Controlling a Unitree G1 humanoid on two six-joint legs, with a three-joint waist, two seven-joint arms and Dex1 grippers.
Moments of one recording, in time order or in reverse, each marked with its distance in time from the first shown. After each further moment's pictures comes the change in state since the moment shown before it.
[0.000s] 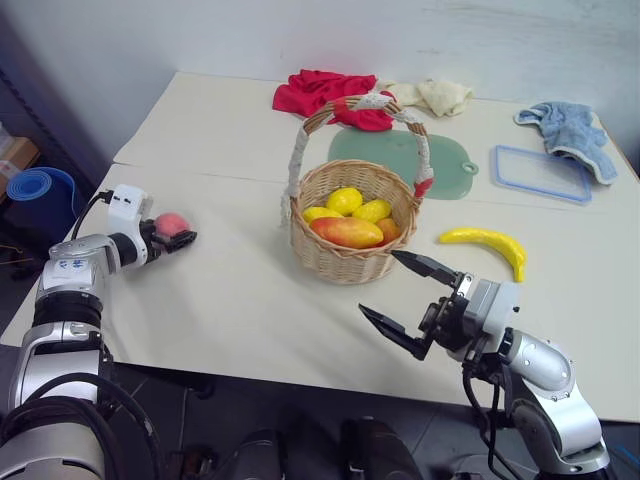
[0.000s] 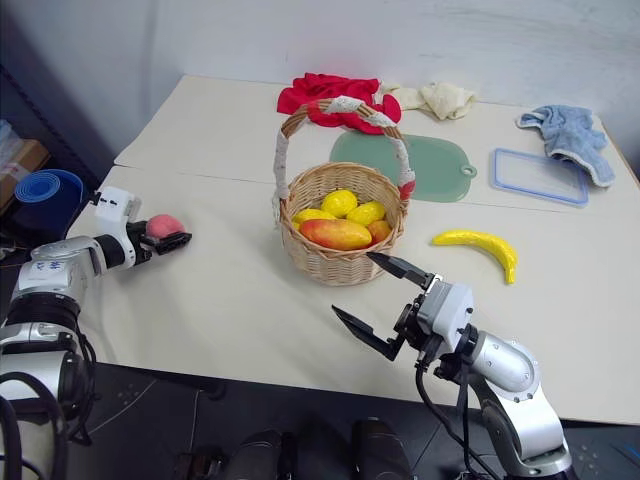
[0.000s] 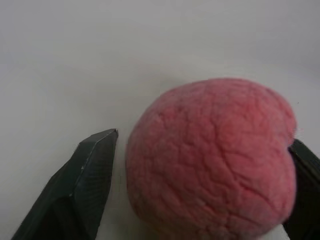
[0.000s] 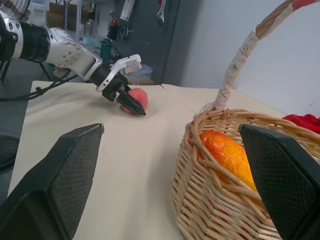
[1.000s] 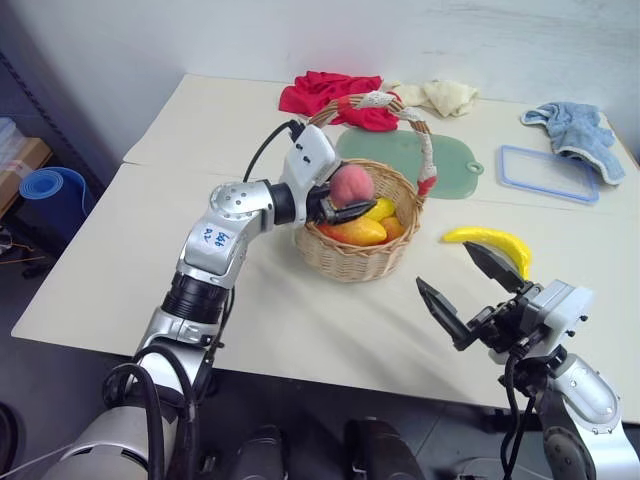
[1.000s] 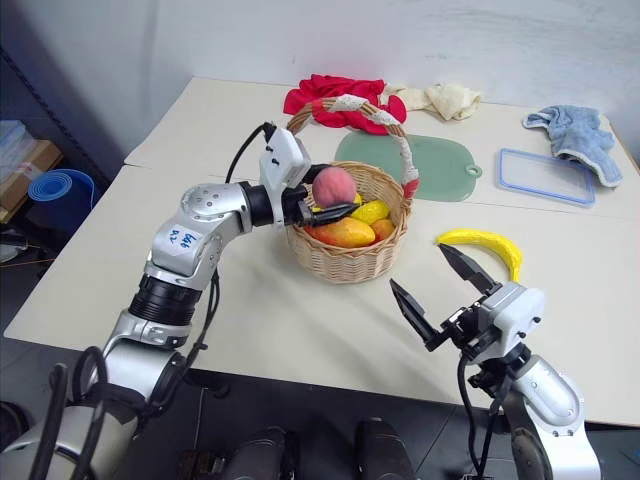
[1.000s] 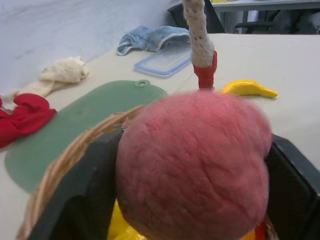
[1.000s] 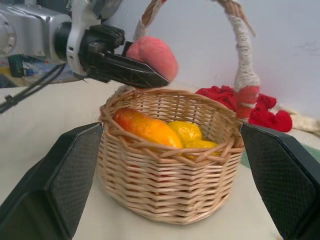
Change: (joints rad) left arm -0.067 -0.437 -0.260 -0.768 -0.027 0.149 0.001; right arm 0.171 0.070 -0.203 -0.066 0.025 0.021 -0.160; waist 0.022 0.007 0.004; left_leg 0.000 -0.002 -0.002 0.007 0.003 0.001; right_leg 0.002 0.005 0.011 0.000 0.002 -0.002
